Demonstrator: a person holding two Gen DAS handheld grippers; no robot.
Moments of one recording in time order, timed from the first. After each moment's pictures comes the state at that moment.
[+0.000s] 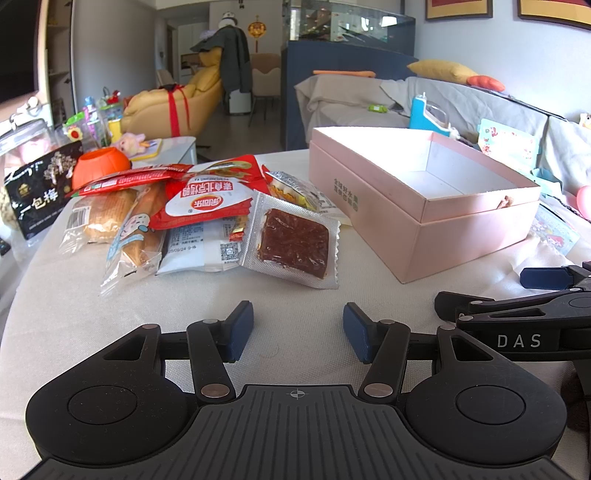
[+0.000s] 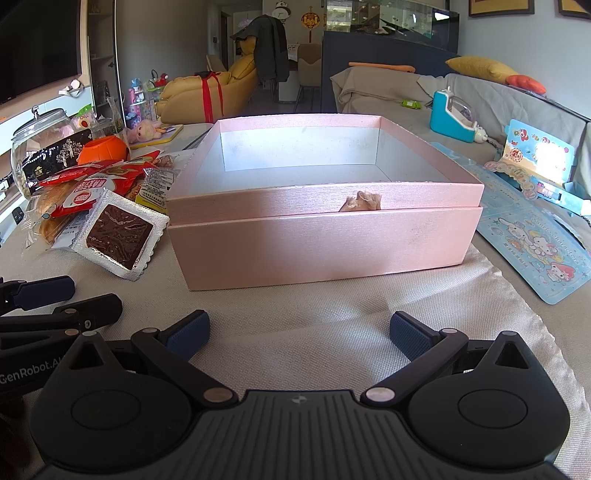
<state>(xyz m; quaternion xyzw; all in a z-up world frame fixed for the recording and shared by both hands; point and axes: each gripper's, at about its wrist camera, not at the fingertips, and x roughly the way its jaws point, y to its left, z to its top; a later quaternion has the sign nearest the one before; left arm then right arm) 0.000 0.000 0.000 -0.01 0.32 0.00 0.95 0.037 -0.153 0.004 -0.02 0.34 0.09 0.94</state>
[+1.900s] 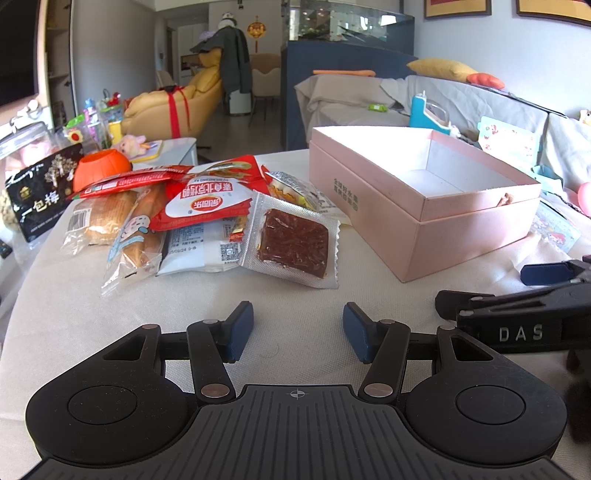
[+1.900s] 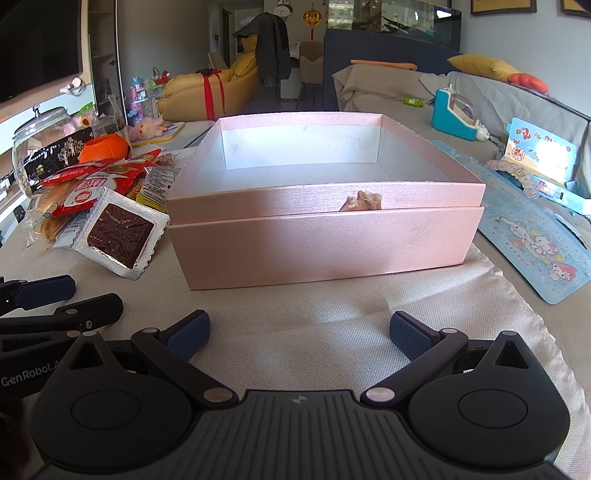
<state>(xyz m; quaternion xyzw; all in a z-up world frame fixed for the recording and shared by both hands) 0.000 -0.001 -0.002 0.00 0.32 0.00 0.95 0.040 -0.162 0.004 -0.03 0.35 0.09 0.93</state>
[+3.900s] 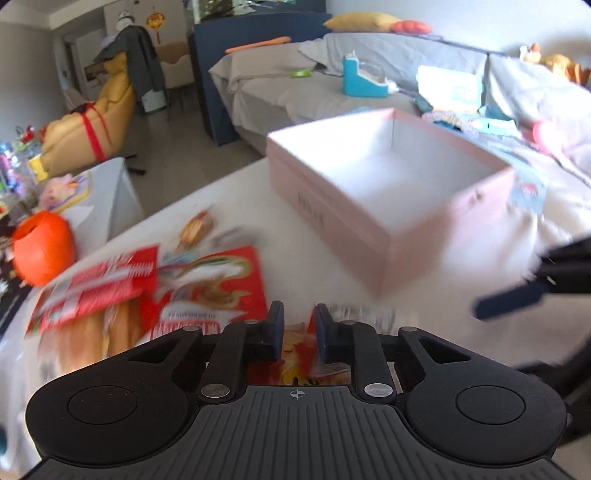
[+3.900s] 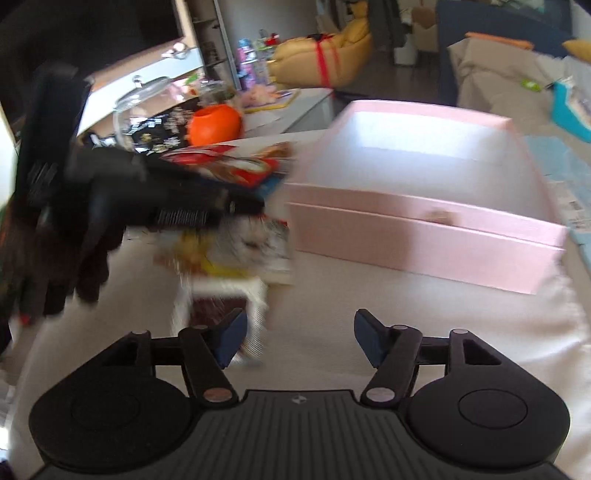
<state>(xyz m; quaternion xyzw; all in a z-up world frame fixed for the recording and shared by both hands) 0.082 0.041 0.034 0.11 0.37 -0.12 0.91 0.073 -0.144 0.040 -0.01 0.41 0.30 0.86</state>
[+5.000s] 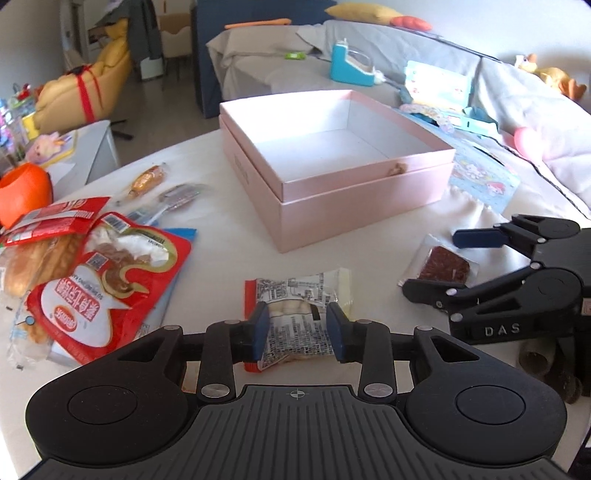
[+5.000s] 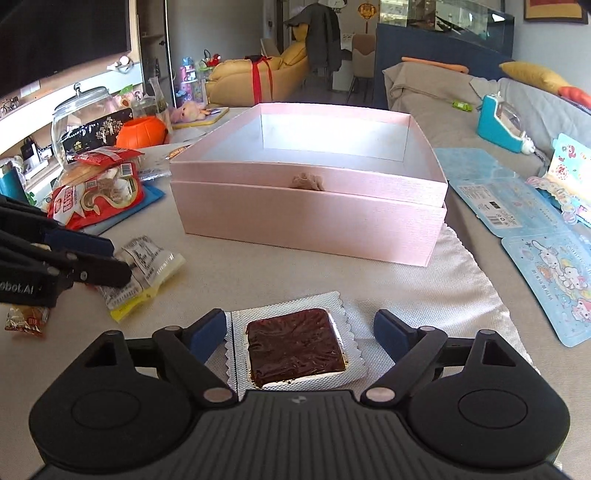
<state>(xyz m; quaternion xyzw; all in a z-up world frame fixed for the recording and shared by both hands) 0.045 0.002 0.033 0.05 0.40 -0.14 0.90 0.047 -0.205 0.010 -0.05 0.35 0.18 0.92</state>
